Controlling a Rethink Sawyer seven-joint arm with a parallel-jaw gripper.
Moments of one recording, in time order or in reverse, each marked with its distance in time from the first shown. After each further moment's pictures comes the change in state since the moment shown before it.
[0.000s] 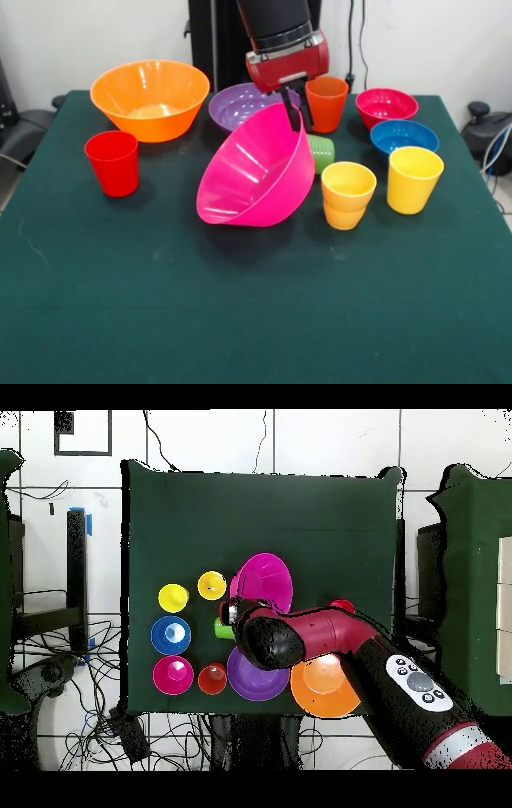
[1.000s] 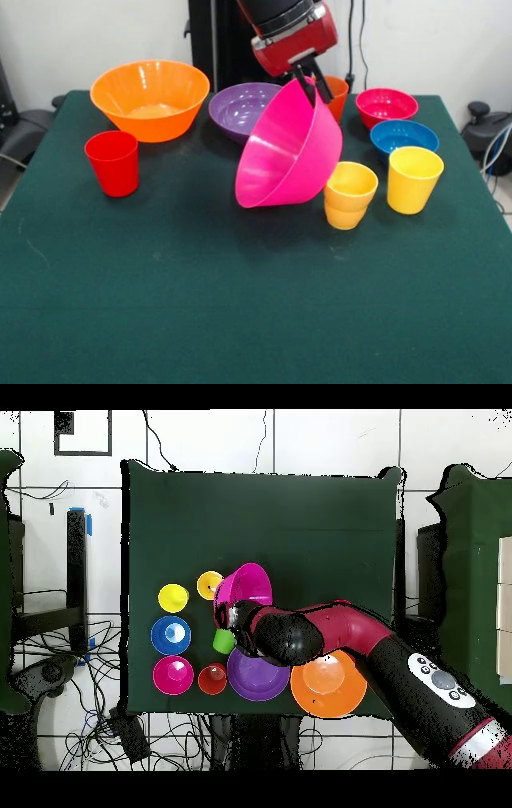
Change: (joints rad) arm -0.195 0.105 0.263 0.039 0.047 0.139 0.000
